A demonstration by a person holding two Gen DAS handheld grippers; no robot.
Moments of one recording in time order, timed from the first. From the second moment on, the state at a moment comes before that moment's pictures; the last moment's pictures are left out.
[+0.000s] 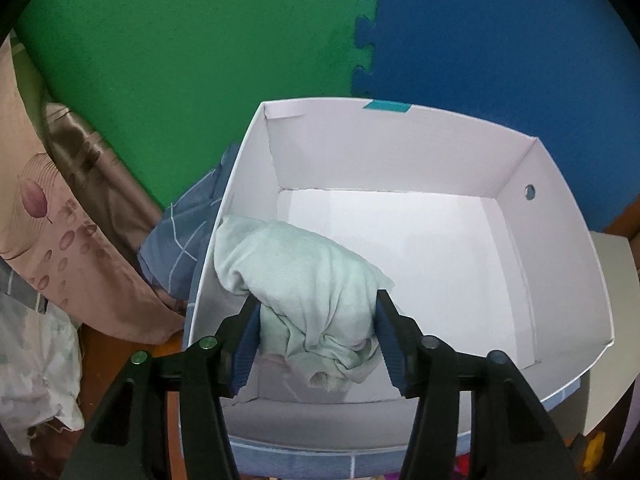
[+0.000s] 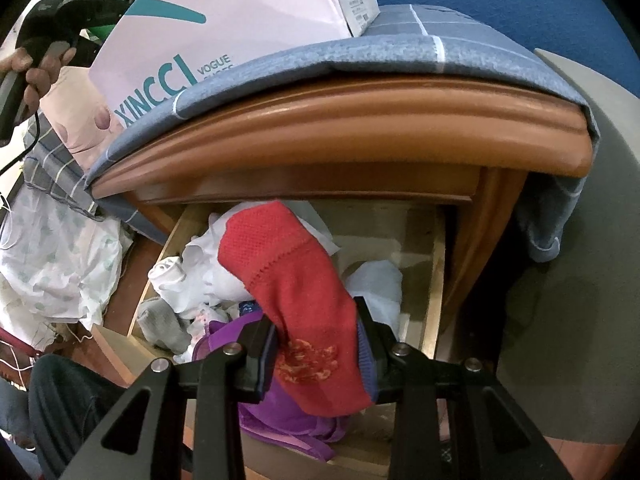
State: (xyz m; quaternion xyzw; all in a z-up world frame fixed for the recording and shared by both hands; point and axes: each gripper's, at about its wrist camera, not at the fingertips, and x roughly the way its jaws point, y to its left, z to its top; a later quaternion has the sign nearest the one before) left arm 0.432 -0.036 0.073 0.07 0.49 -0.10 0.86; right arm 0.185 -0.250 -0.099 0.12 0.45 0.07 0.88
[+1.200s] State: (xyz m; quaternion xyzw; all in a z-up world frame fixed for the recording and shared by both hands) left arm 0.215 0.053 0.071 0.07 0.38 -0.05 0.92; right arm 0.167 -0.220 -0.047 0.04 0.44 0.05 0.90
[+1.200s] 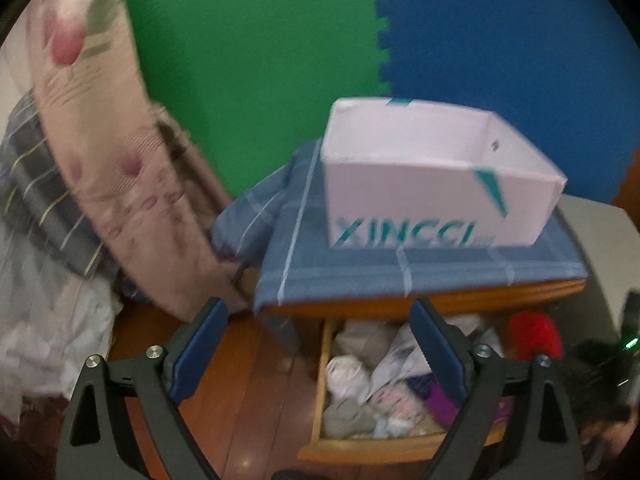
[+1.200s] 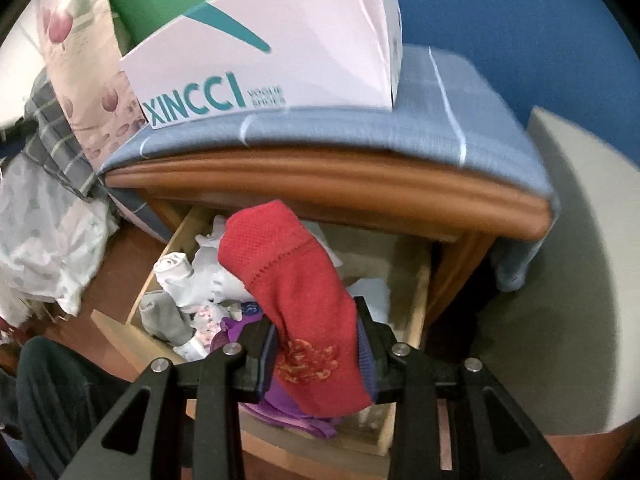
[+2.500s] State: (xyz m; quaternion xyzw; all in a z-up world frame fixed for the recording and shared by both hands) left arm 0.185 0.083 -0.005 0.03 0.42 0.00 0.91; right arm 0.364 -0.192 0.159 -0.05 0.37 -0.01 0.93
